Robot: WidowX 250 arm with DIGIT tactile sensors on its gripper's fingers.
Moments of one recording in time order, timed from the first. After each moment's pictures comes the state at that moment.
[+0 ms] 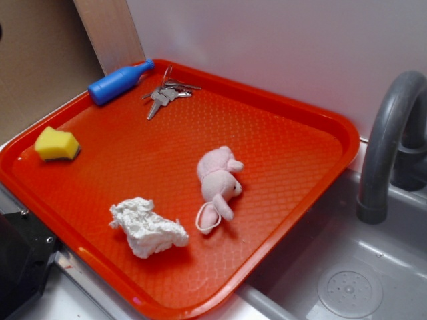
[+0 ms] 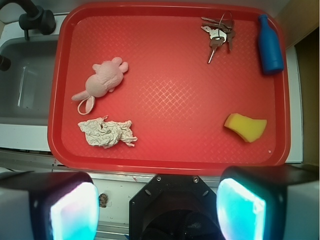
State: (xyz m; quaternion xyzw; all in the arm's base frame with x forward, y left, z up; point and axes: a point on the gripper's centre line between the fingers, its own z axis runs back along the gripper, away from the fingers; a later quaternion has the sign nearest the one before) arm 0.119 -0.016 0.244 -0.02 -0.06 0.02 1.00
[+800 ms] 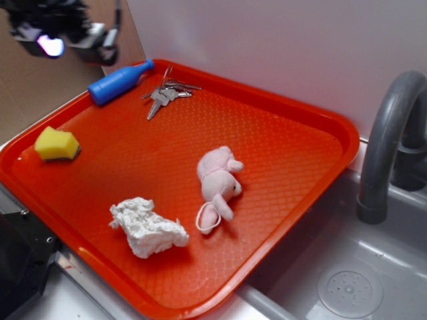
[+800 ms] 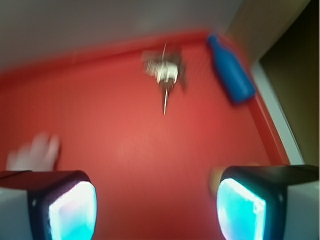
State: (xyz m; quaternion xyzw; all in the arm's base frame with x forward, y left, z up) arm 0.215 0.040 0.157 0.05 -0.17 0.22 0.96
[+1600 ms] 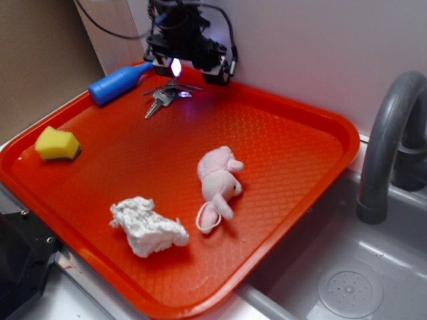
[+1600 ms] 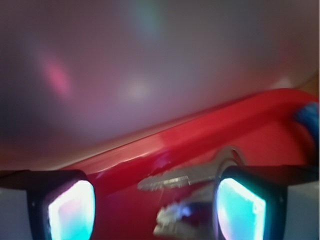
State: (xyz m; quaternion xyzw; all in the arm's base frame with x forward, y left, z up) arm 0.363 0.087 0.048 0.11 -0.17 0.21 0.96
